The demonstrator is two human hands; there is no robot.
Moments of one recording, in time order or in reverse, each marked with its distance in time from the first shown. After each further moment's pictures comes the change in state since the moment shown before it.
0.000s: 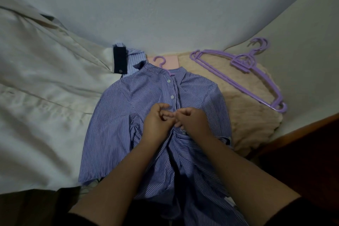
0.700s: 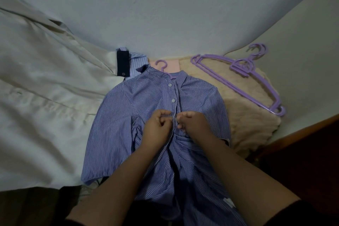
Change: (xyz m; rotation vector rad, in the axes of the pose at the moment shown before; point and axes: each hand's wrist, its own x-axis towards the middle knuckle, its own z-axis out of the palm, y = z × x) left_hand -0.011 0.000 -0.005 0.147 0.021 0.017; right_hand 0.004 0.004 0.001 0.074 -0.030 0.170
